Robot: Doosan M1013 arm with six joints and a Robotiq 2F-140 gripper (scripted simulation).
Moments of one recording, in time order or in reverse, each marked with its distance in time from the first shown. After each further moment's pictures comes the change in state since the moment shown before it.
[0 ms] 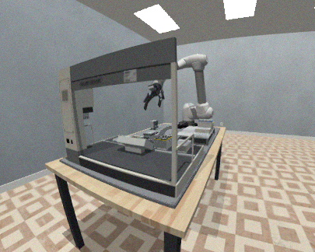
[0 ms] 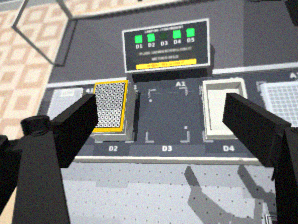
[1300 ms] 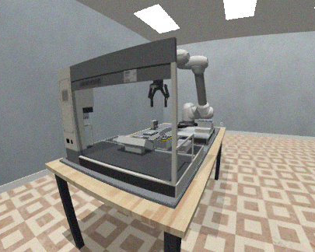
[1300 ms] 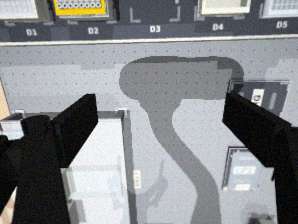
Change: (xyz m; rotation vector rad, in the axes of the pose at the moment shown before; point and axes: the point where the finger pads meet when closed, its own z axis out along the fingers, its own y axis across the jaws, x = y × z) arm -0.032 -0.032 -0.033 -0.210 -0.774 -0.014
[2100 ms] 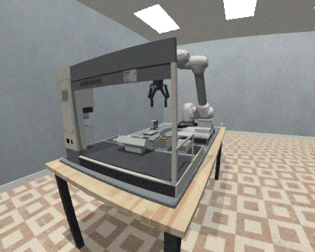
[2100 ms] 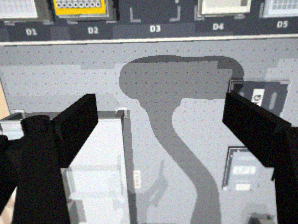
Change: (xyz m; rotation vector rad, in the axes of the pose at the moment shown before) arm 0.000 0.000 0.001 0.000 -0.002 0.000
